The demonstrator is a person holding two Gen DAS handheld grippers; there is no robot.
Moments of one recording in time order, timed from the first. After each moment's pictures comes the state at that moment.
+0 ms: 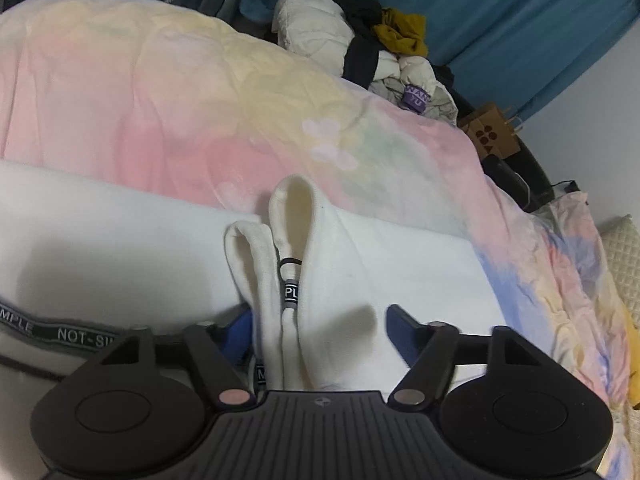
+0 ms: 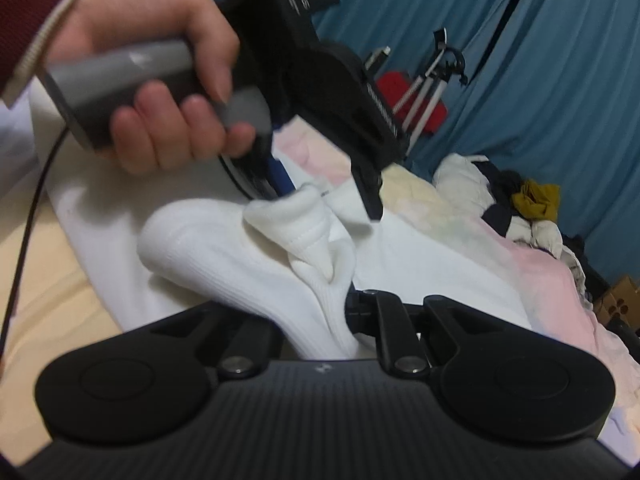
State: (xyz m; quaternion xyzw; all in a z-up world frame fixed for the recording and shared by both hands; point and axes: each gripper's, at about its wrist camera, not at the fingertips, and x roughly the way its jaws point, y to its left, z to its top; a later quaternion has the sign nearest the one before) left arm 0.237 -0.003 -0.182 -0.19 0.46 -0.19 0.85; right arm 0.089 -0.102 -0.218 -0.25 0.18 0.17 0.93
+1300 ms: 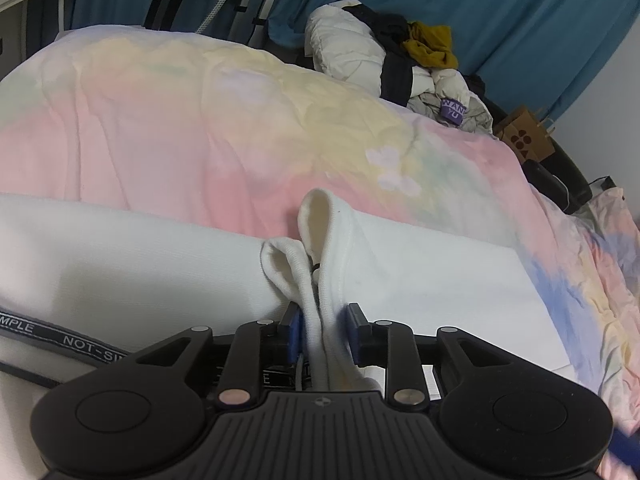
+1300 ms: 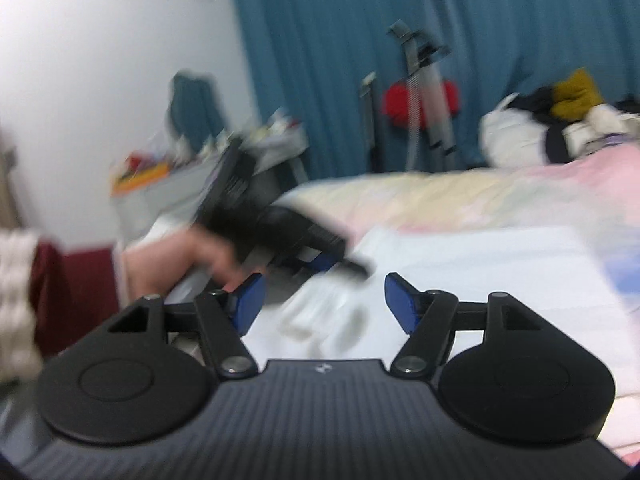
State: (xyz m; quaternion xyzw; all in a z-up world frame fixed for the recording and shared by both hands) left arm 0.238 0.036 -0.178 -0.15 0.44 -0.15 0.87; right arm 0.094 -0.158 -0.157 0.10 0.18 0.24 0.95
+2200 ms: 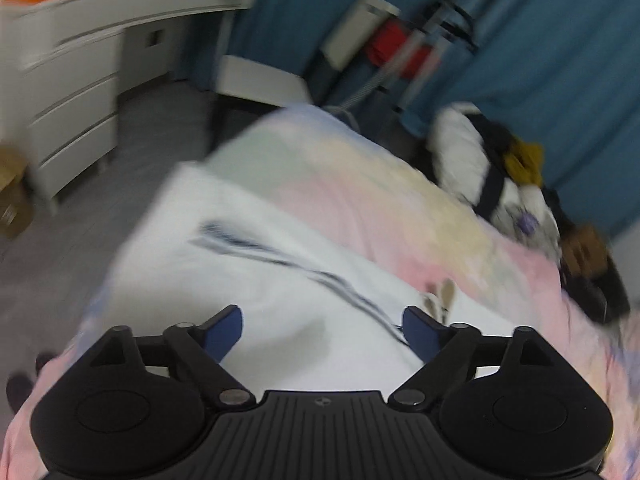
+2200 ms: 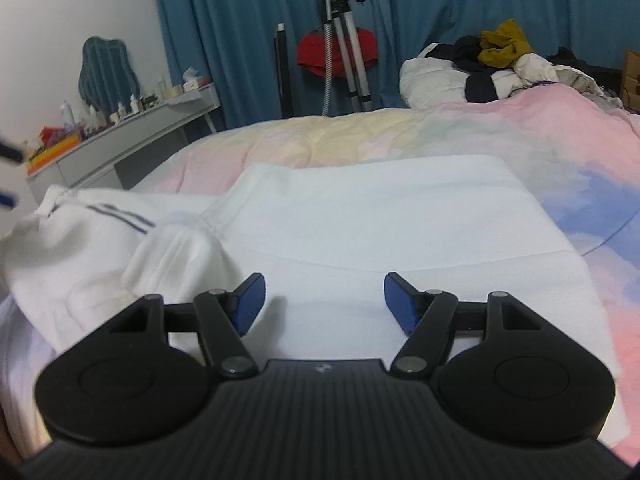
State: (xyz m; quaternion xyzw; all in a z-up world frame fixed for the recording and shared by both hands) left arm 0.061 0.240 -0.028 -0.26 0.40 0.04 0.88; right arm 0.141 -0.161 -0.205 0.08 0.27 0.14 0.95
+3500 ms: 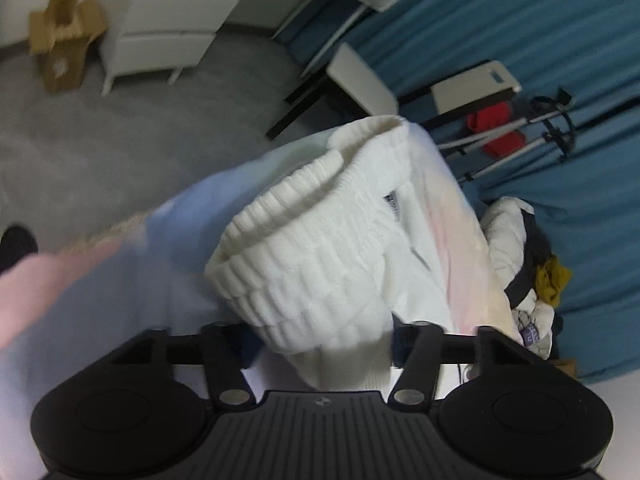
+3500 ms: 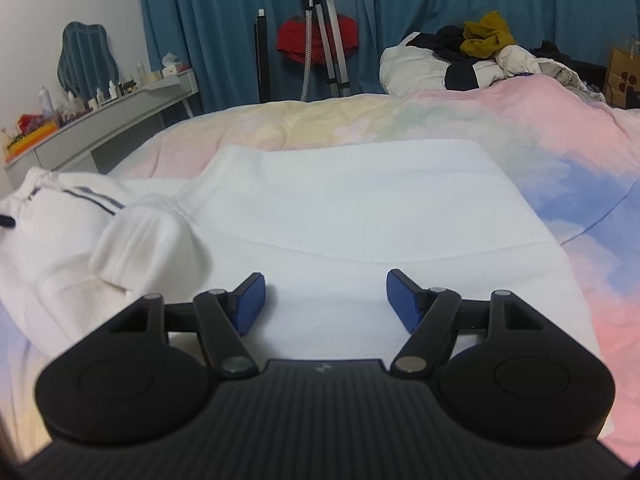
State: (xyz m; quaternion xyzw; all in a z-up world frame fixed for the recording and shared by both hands) left arm 0.033 0.324 -0.141 -0.44 0.36 0.12 0.82; right arm 0.144 -0.160 -0.216 0.05 0.29 0.11 0.95
